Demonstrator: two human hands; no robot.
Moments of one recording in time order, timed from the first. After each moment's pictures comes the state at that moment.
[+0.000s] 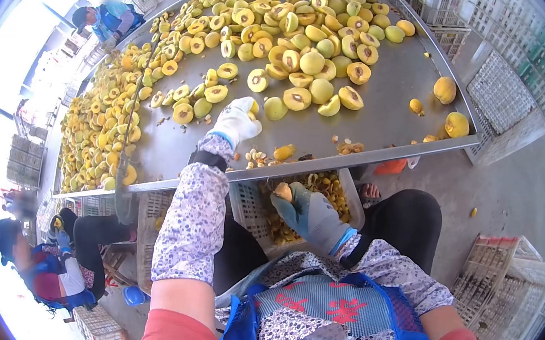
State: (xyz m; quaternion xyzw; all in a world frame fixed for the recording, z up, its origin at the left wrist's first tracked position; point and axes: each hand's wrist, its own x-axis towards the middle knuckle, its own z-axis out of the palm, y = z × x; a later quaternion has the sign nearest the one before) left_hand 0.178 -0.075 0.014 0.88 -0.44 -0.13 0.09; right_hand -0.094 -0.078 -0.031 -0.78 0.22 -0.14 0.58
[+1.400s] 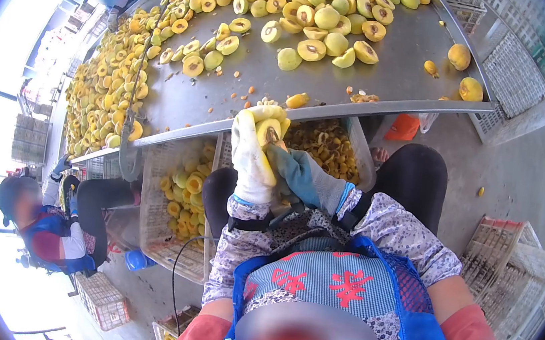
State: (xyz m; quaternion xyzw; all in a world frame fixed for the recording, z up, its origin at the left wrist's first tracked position) left_hand -0.001 0.019 0.013 0.77 -0.36 0.08 0.51; right_hand -0.091 -0.059 0.004 -0.56 0.16 0.02 0.81
